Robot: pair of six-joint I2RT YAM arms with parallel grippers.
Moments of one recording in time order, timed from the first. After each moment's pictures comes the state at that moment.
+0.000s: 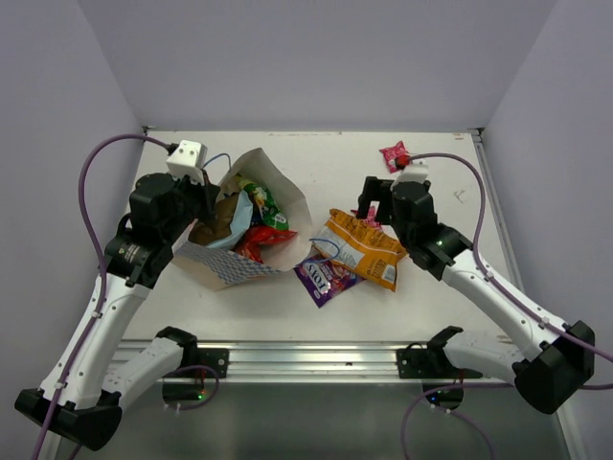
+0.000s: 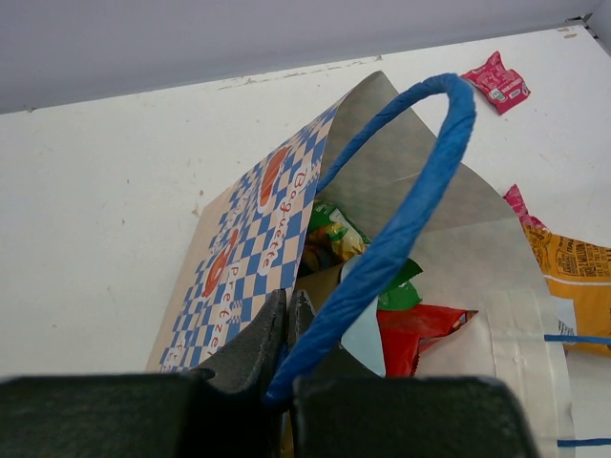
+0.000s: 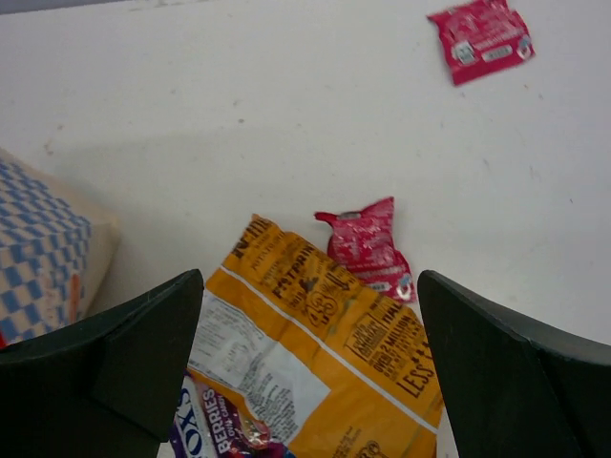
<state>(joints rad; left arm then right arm) -0.33 0.89 1.10 -0.50 -0.04 -0.10 0.61 1.11 0.96 -0.23 0.41 0.36</state>
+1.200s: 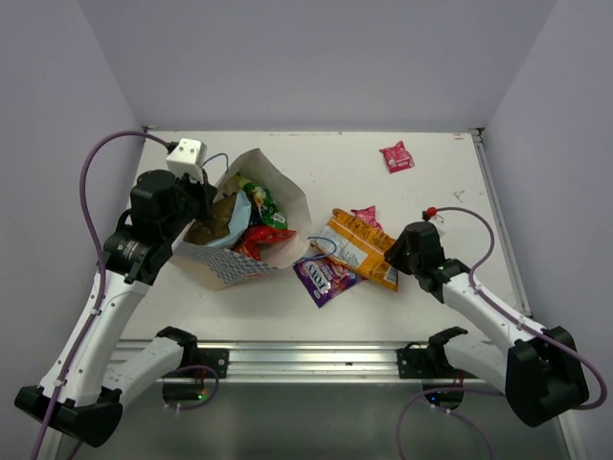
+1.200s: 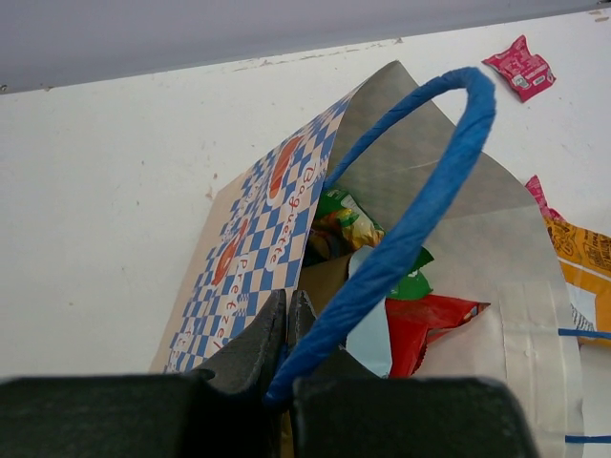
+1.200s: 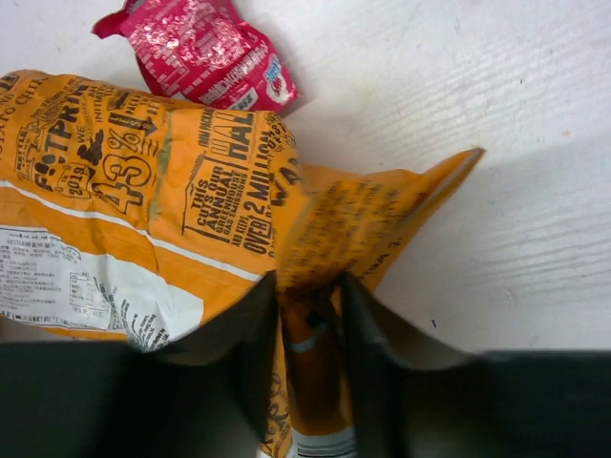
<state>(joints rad) -0.33 0.91 1.14 -0.57 -0.07 -0.10 0.37 1.06 0.49 -0.22 0.19 0.81</state>
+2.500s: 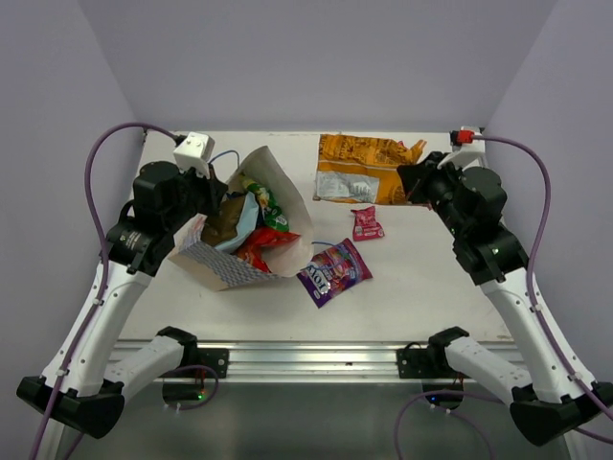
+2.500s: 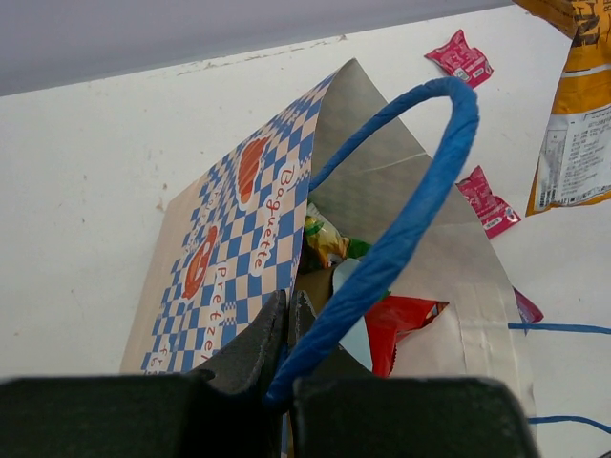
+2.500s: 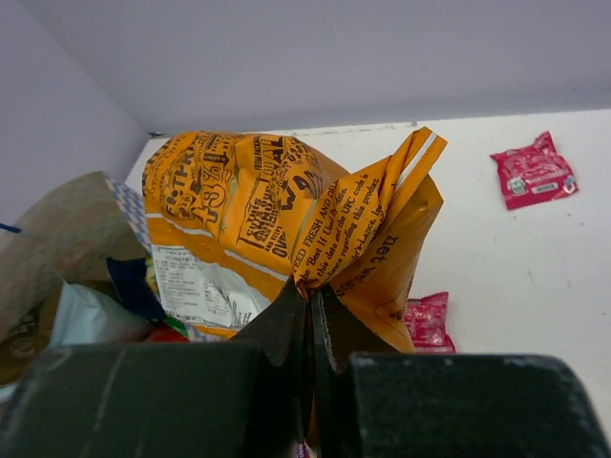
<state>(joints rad) -0.33 0.97 1.19 -0.57 0.05 -0.11 0.37 0.92 1.12 -0.32 0.08 0.37</state>
